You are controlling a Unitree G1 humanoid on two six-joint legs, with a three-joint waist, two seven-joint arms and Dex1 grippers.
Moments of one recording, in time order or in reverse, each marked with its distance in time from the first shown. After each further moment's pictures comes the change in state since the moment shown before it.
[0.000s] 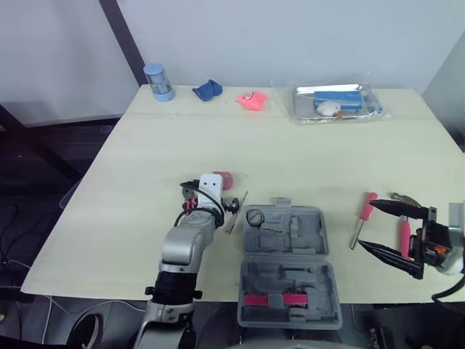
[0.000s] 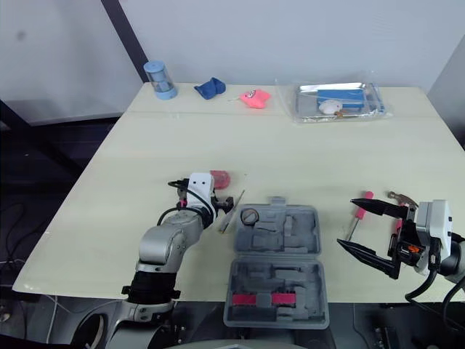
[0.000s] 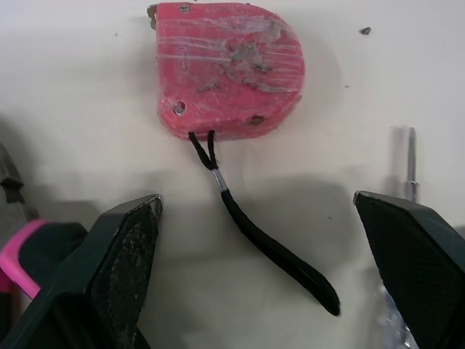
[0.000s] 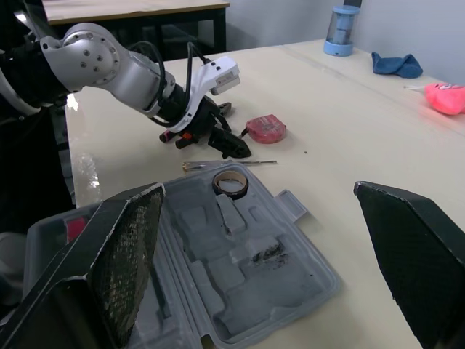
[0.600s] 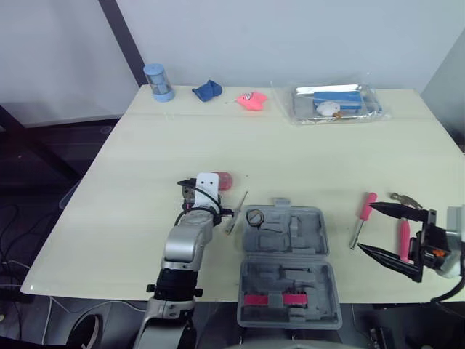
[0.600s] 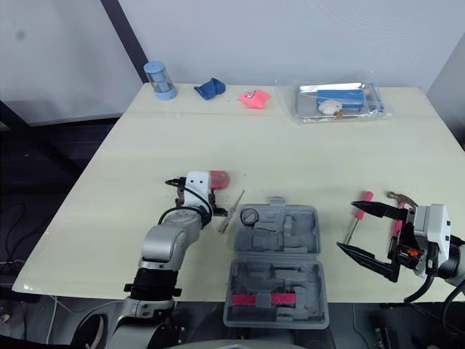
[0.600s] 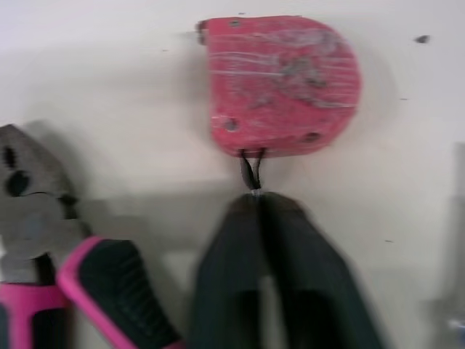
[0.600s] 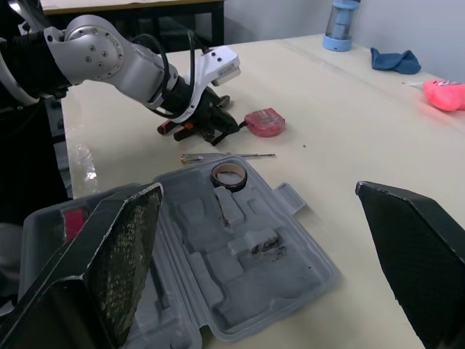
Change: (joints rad) left arm 0.003 -0.011 0.022 0.041 0.050 -0.064 0.034; right arm 0.019 0.012 0.012 -0.001 -0.025 -0.028 -0.002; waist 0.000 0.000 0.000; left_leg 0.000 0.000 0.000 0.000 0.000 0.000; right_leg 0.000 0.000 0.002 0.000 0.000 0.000
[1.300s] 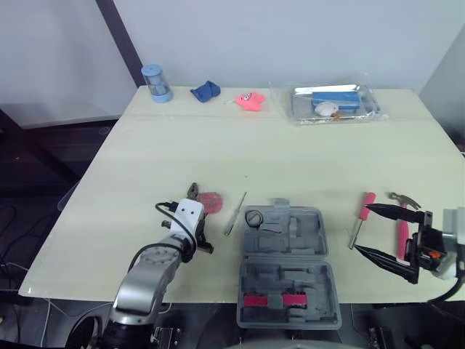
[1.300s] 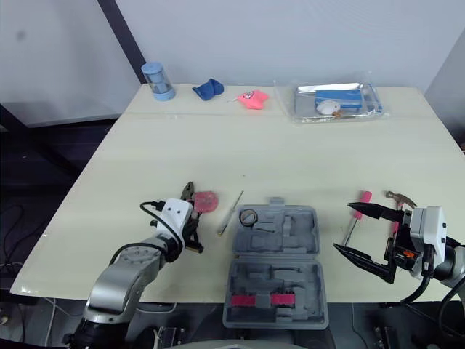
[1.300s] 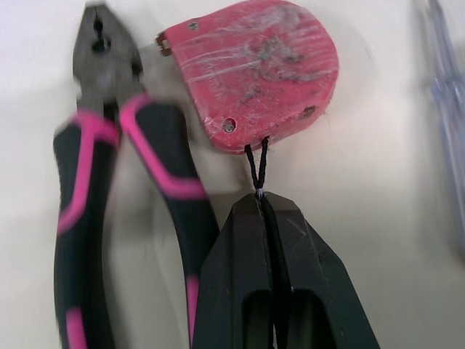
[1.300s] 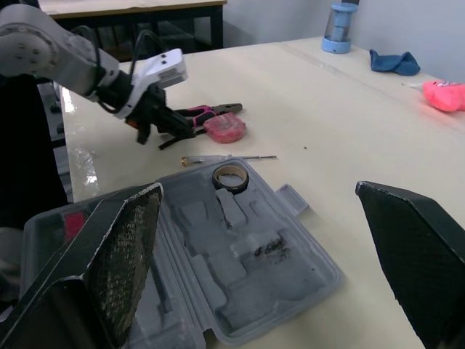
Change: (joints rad) left arm 0.389 0.288 -0.045 -0.392 -0.044 0.036 -0.280; right arm 0.001 0.013 0.019 -0.003 -0.003 -0.014 -0.007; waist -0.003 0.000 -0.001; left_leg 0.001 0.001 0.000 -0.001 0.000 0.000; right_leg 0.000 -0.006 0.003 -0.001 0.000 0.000
